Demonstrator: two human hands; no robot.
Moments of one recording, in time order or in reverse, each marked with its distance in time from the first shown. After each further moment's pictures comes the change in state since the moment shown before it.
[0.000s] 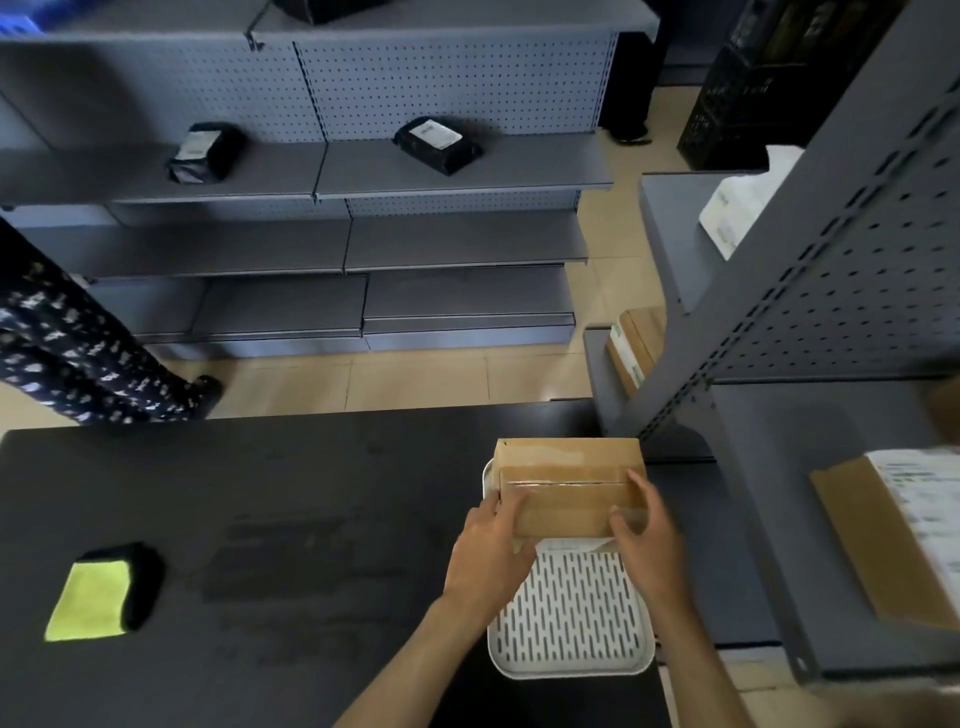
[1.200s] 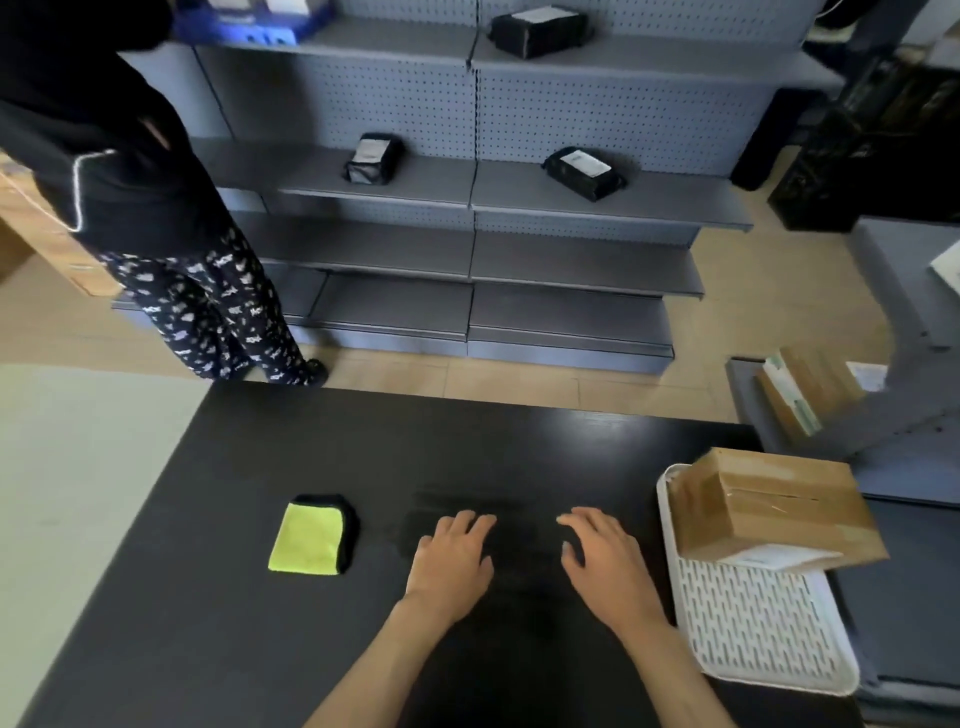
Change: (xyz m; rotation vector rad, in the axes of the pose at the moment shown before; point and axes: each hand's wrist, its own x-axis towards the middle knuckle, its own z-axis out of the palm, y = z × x) left_hand -0.128 -0.278 -0.198 0.422 -0.064 -0.096; right_hand -0.171 -0.128 0.280 -0.696 -0.242 -0.560
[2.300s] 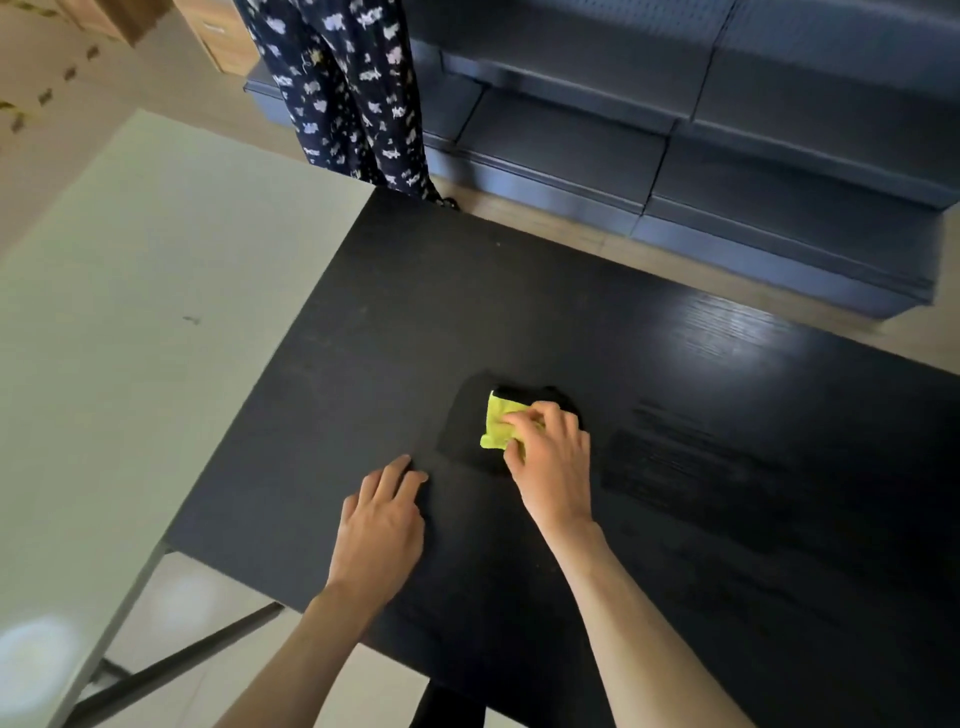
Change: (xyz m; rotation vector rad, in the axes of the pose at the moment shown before) left_hand -0.098 -0.320 0.120 -0.083 0.180 -0.424; right_hand 0.102 -0.240 0.293 -0.036 -0.033 -0.224
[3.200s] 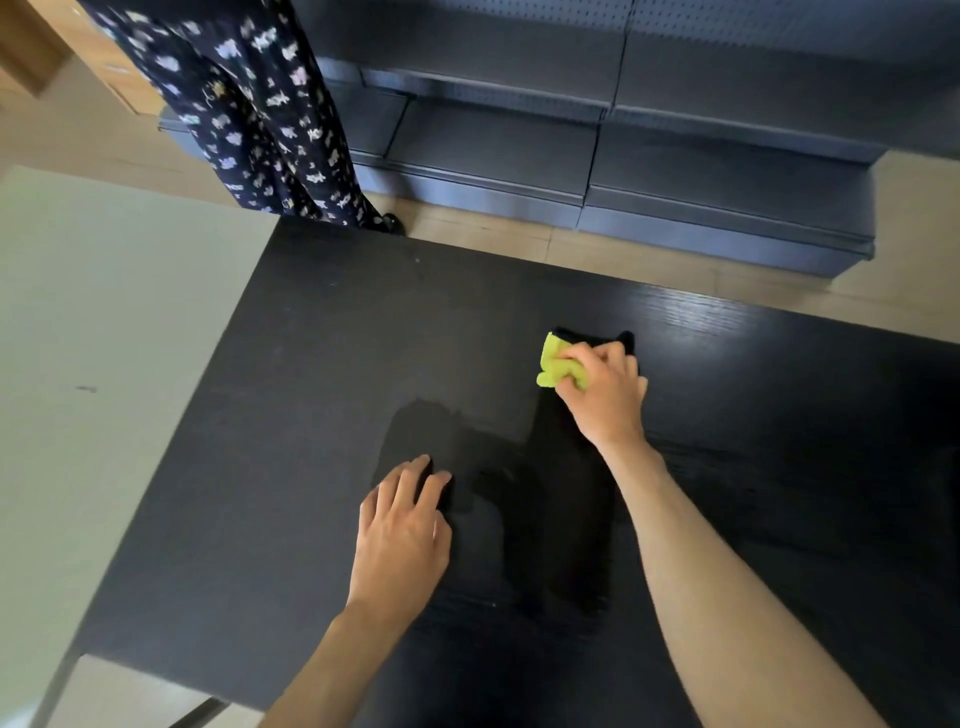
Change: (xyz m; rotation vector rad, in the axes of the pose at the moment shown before) left_hand 0.048 0.084 0.011 -0.008 0.096 0.161; right_hand 0.097 0.135 -0.037 0.115 0.073 0.271
